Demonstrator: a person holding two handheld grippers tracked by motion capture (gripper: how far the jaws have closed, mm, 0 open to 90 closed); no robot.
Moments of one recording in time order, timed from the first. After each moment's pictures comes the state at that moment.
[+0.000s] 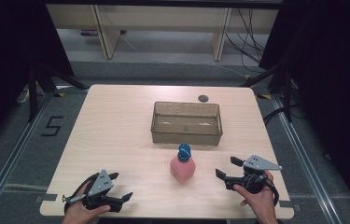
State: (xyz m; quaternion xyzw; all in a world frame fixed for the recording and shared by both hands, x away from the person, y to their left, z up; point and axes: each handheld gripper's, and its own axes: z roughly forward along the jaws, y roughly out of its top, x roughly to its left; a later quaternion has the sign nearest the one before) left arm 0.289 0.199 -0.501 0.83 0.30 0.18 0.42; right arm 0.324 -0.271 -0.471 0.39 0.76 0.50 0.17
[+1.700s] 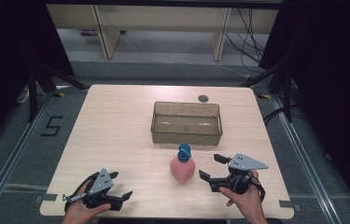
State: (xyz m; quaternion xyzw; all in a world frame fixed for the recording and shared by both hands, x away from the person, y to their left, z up) left arm 0.292 0.198 -0.503 0.83 0.31 0.19 0.42; right arm 0.321 -0.224 -0.452 0.32 0.77 0.54 0.16
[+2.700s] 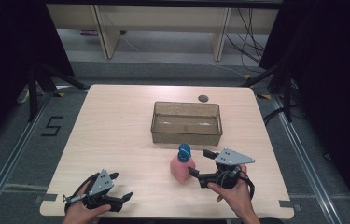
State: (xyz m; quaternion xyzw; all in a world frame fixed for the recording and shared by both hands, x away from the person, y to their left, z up) left arm 0.290 0.198 -0.502 0.83 0.30 0.18 0.42; right arm 0.331 -0.193 -0.442 0.30 0.78 0.53 0.16
